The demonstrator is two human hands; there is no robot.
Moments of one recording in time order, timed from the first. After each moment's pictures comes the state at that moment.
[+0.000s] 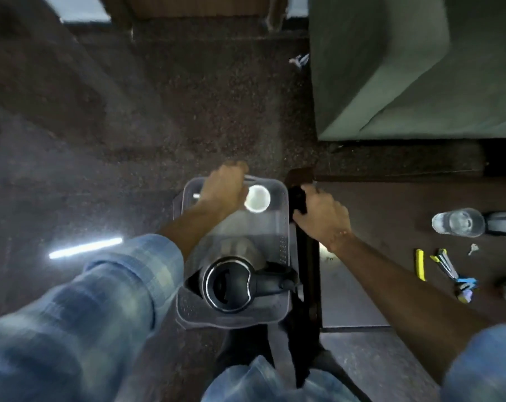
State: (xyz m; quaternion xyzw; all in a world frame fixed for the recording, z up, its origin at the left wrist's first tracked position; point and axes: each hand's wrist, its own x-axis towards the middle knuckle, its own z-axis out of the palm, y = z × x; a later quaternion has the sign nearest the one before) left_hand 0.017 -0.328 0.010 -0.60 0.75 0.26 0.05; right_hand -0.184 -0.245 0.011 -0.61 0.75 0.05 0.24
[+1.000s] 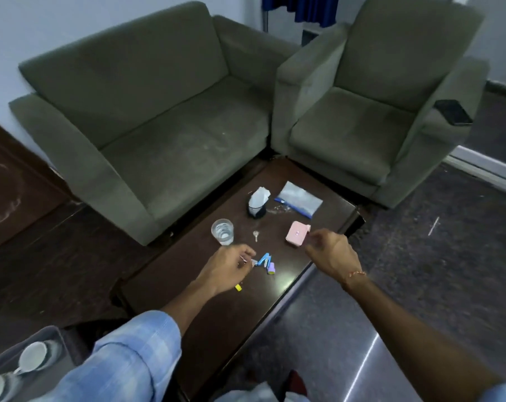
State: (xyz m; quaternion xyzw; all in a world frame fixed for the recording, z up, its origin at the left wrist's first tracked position) left_hand -0.485 -0.018 0.104 -0.24 0.89 0.38 0.05; right_hand -0.644 0.178 0.137 -0.16 0.92 -0.25 0.24
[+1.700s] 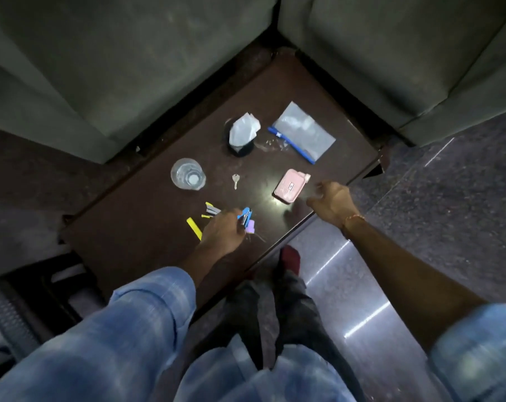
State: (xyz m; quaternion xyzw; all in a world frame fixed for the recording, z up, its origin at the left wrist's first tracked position) left_hand -0.603 -0.020 -0.056 -0.38 0.83 0.37 0.20; right_hand -0.810 0.125 -0.037 -0.14 0.90 -0.18 0.37
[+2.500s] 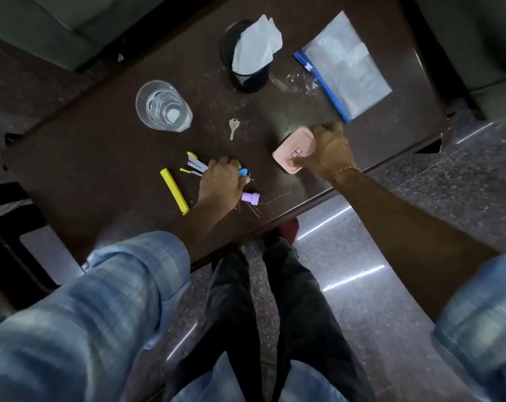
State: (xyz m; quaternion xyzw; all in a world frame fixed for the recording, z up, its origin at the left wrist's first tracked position) left_hand -0.637 -0.017 -0.178 -0.42 0.85 0.25 0.19; right_hand -0.845 0.069 -0.172 -0.31 0.87 -0.08 0.37
